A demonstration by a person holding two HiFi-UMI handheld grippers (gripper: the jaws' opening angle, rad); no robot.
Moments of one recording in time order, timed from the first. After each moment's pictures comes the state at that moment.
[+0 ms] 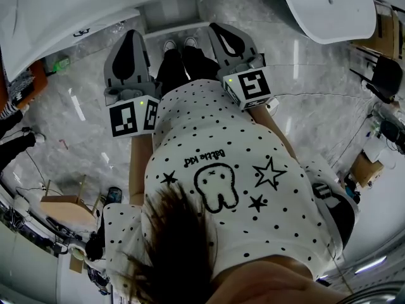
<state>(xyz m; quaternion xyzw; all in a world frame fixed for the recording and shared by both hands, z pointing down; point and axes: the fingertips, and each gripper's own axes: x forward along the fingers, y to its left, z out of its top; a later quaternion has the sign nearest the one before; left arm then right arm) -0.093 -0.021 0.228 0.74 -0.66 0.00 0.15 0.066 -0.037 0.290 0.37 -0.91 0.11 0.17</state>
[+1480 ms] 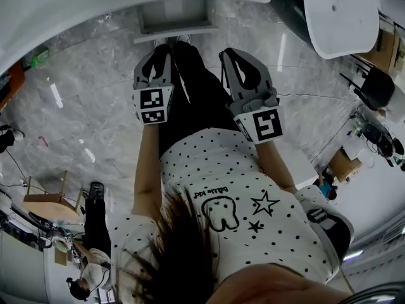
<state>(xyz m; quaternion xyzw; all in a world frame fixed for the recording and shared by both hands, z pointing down) -0.050 0.013 0.509 0.73 -0.56 0.19 0.34 0.059 -0.046 0.336 0.35 -0.90 0.12 0.21</state>
